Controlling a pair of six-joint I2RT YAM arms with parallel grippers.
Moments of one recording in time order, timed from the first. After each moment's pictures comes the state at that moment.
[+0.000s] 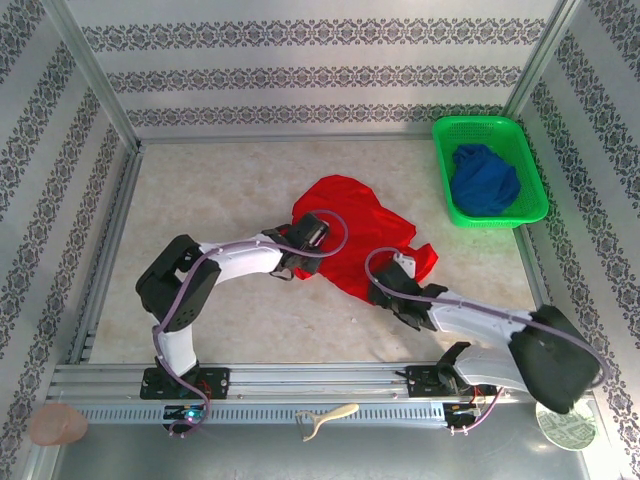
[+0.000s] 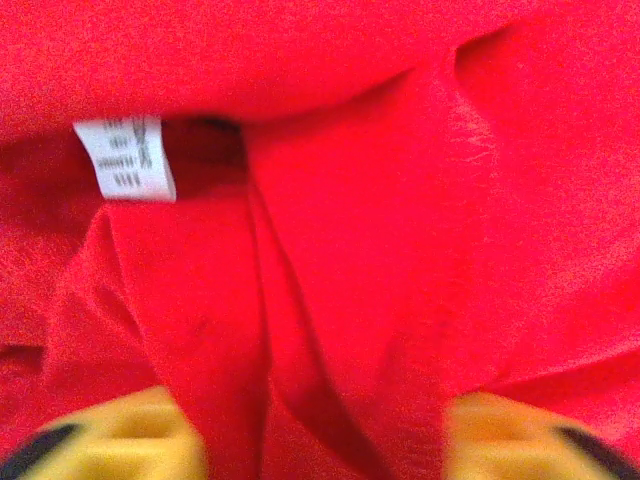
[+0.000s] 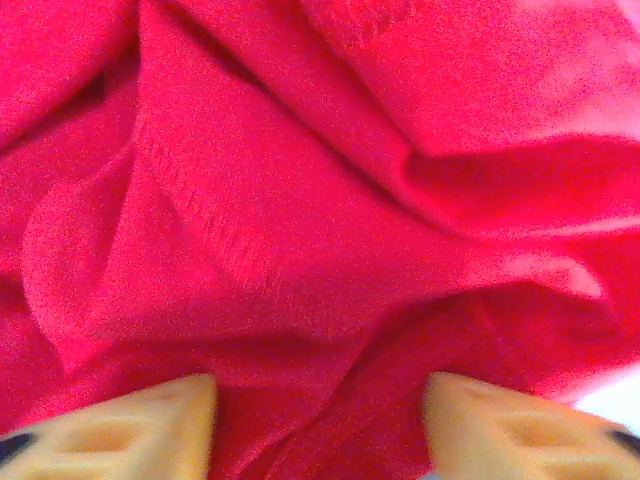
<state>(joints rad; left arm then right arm) -0.73 1.84 1.13 -0.33 -0.16 -0.24 0.69 1.22 0.41 -0.23 0.25 0.85</state>
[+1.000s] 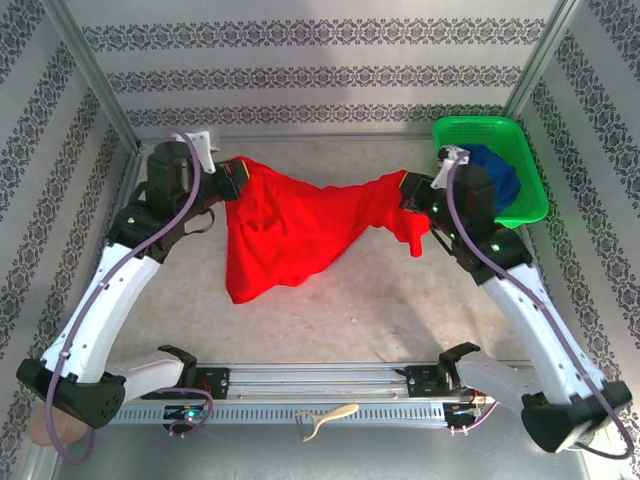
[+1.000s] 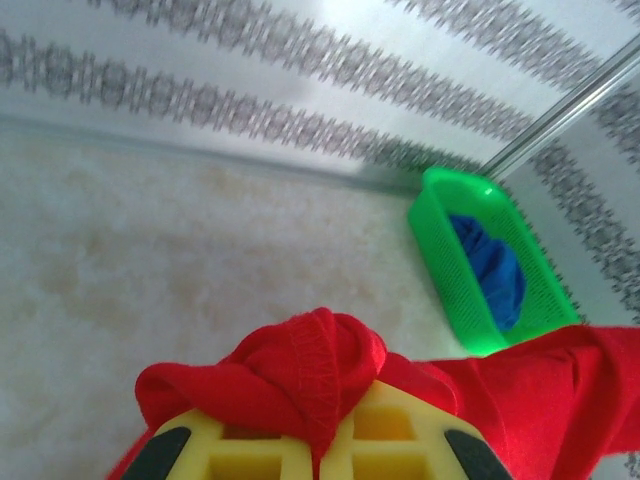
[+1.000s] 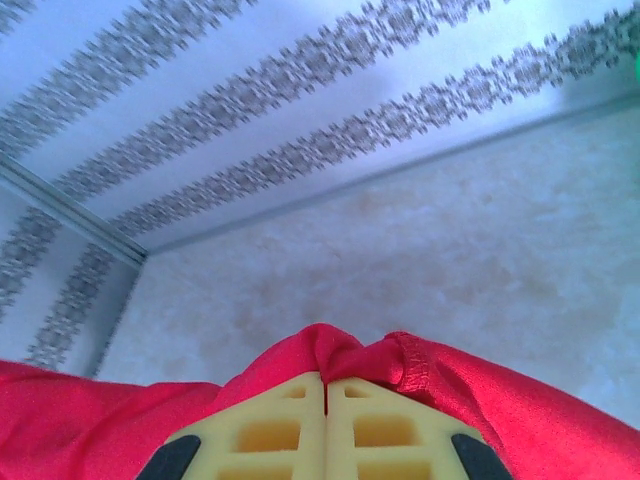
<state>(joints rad) -0.34 1.16 1.36 -0.61 0.11 -0.53 0.35 1.04 1.15 -0.50 -0.01 0.58</state>
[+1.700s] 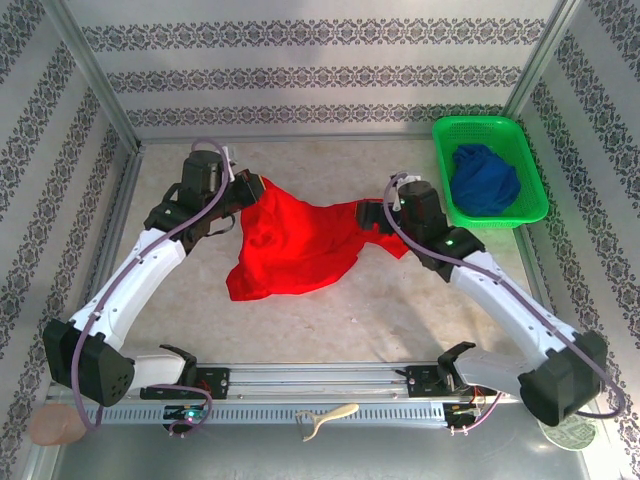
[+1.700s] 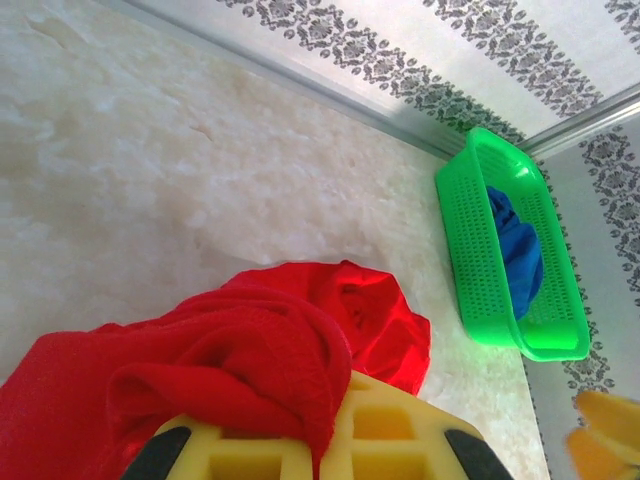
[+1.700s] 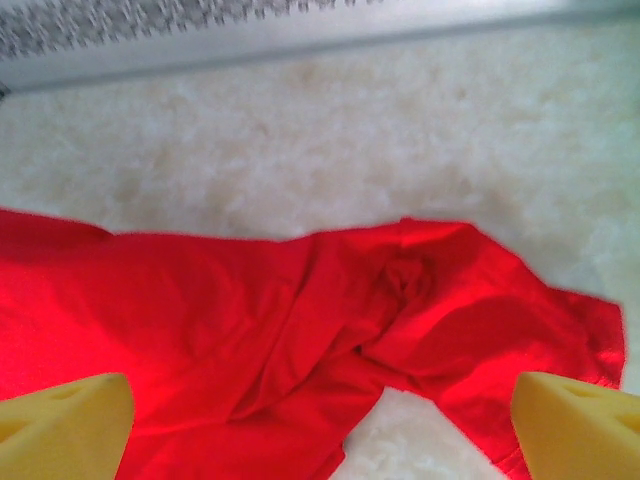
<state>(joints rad) -0.32 1.27 1.21 -0.45 0.16 -0.70 0.49 1.17 0.96 -0.41 0.09 0.42</state>
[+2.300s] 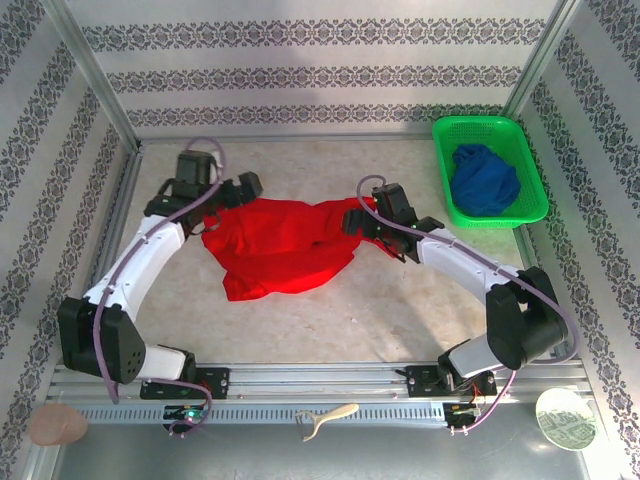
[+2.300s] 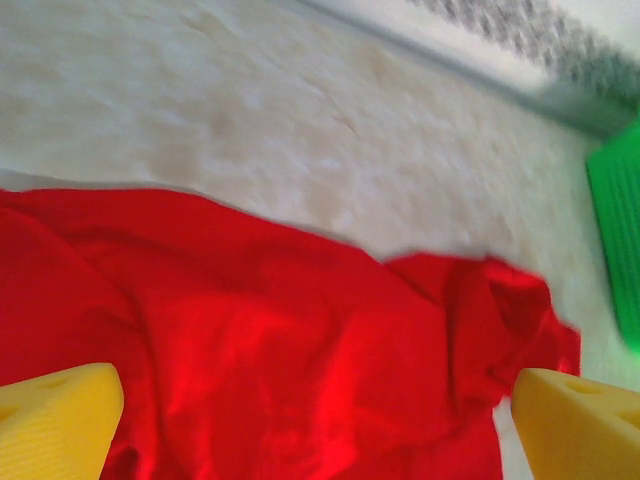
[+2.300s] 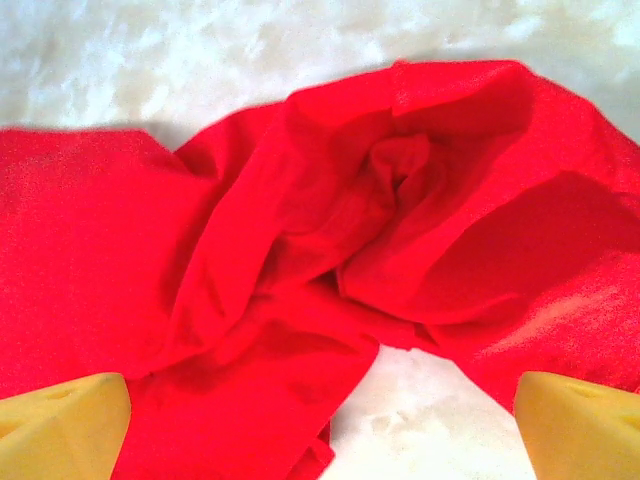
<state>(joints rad) -0.22 1.38 1.17 -0.49 0.16 -0.47 0.45 1.47 0.95 -0.30 0.02 0.57</state>
